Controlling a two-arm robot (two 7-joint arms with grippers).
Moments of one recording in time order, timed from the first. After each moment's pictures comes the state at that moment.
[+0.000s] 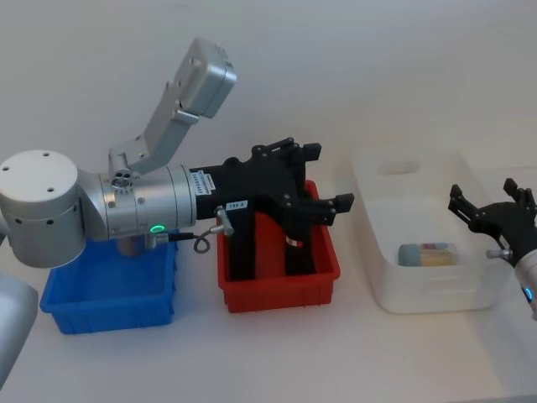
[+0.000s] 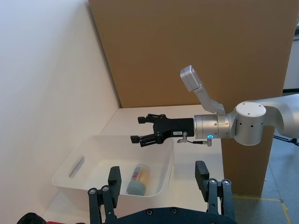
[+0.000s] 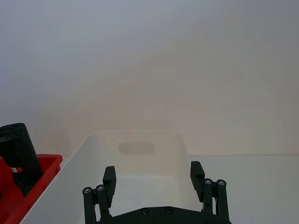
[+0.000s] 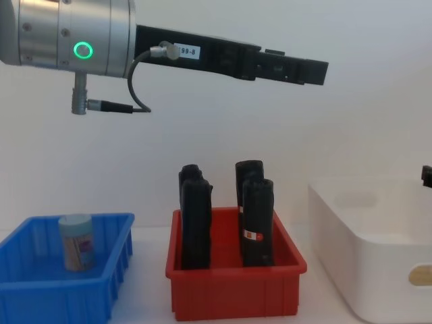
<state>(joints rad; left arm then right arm) -0.64 0.33 0.37 -1.51 -0.29 0.34 -0.95 0.35 0.29 -0.17 -1.22 0.33 -0.11 0.06</state>
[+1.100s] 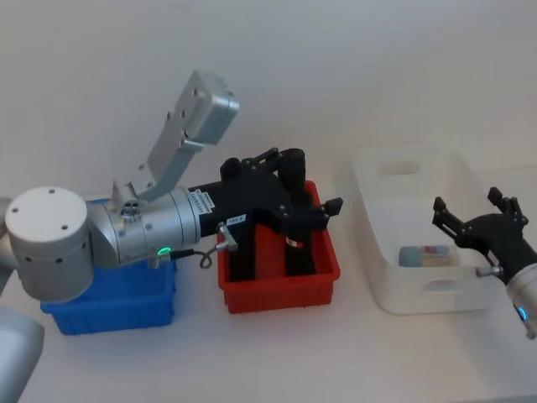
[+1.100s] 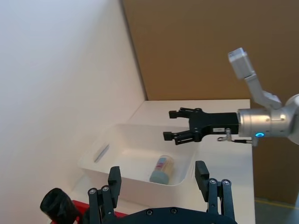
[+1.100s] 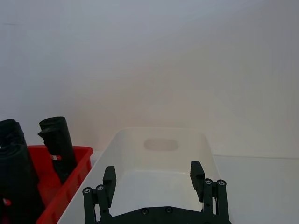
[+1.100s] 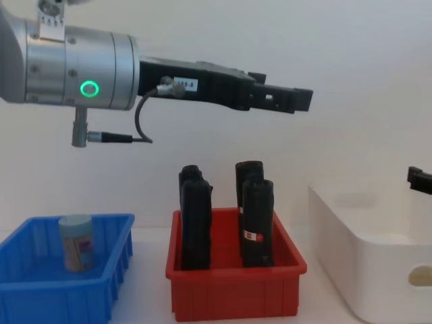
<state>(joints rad) -0.57 0.34 0.38 -1.53 -0.27 0.29 -0.79 0.24 0.30 -0.18 -1.38 0.32 -0.08 0.07</state>
